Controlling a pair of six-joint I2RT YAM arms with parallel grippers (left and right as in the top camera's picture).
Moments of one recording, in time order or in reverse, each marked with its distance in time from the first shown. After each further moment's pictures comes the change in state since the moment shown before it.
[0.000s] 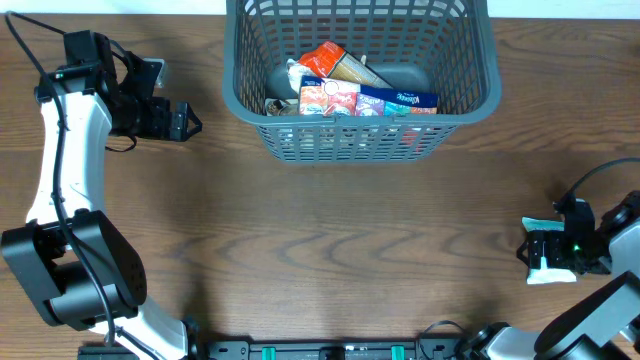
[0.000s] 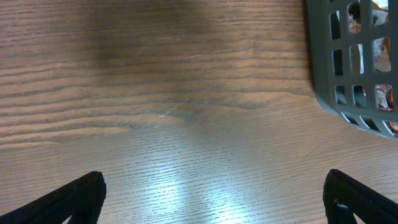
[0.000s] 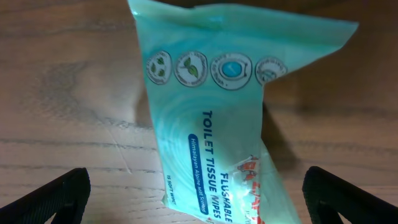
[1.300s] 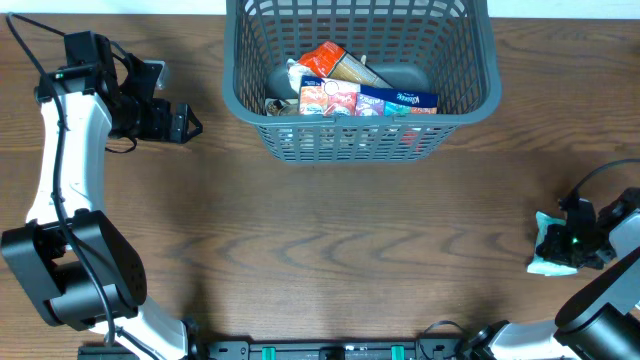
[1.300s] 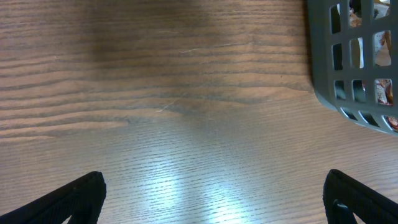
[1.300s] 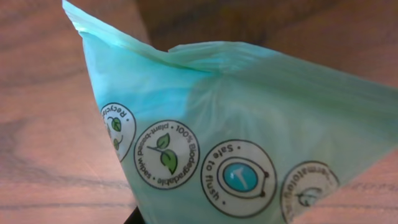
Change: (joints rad) left arm 0.000 0.000 0.000 -0.019 0.000 -0.003; right arm 0.000 0.139 0.019 0.126 0.001 0.123
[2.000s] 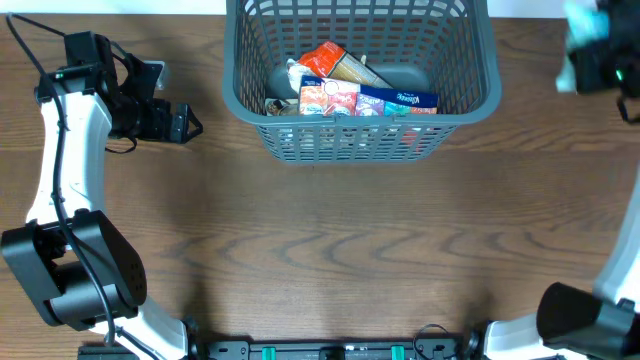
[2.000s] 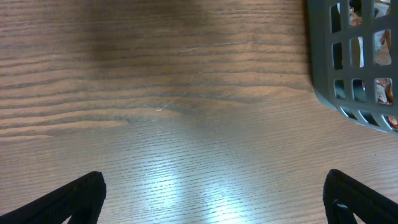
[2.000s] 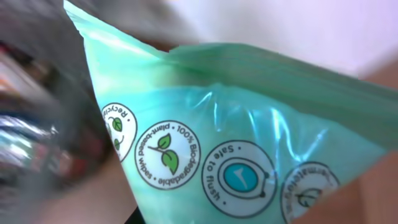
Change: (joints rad) left arm 0.000 0.000 0.000 -0.002 0.000 0.000; right arm 0.500 0.003 1.135 -0.324 -0.138 0.137
